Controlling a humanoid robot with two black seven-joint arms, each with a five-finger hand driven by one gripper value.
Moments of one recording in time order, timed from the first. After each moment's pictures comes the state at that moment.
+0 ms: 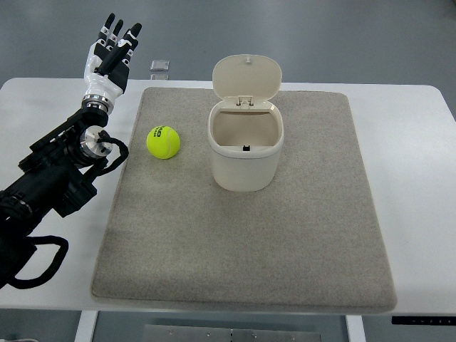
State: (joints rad) left arm -0.92 0.10 -0.83 -0.38 0.03 -0.17 -0.50; right arm 0.04 0.00 -0.05 0.20 0.07 -0.13 0.07
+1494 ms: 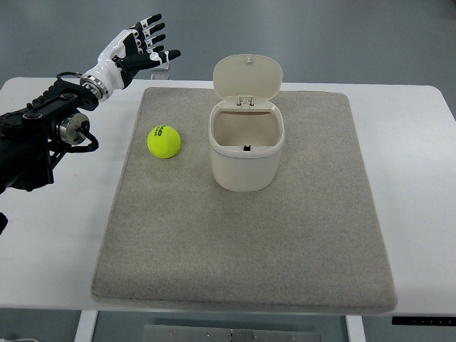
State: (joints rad) left arm -1.12 0.26 -0.10 -0.39 0.05 -0.27 -0.44; right arm 0.04 0.00 -0.05 0.20 0.07 -0.13 0.07
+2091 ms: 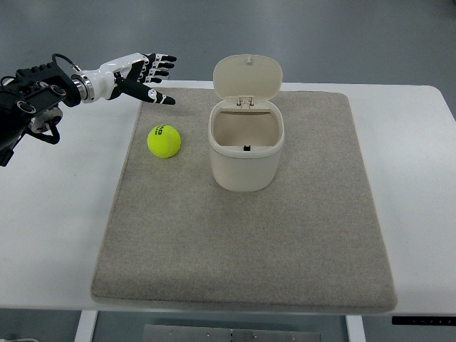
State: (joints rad) left arm -1.26 0.32 0.44 -0.38 0.06 -0.40 -0.44; right arm 0.04 0.00 -0.05 0.20 0.07 -0.13 0.07
